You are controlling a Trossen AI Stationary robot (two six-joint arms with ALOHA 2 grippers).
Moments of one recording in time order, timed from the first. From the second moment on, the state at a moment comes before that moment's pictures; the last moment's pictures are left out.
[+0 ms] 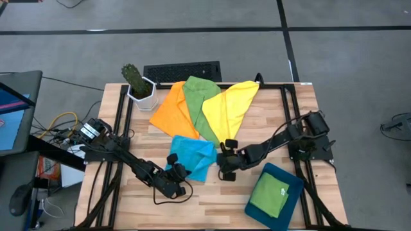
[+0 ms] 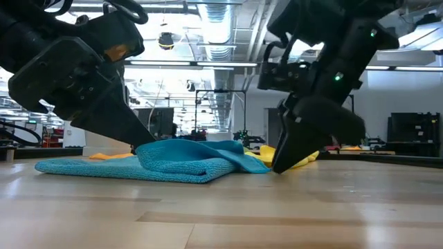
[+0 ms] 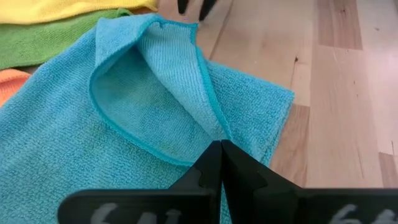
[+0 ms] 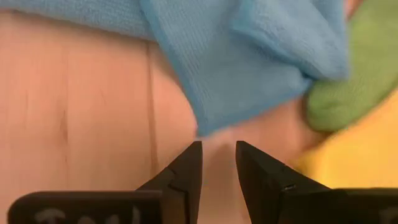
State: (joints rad) left arm -0.60 1.77 0.75 0.14 -0.69 -0.62; right arm 0.32 1.86 0.98 -0.25 0.35 0.24
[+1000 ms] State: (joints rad) left arm -0.60 1.77 0.75 0.15 -0.67 -0.63; right arm 0.19 1.89 1.03 -0.01 0.34 0.00
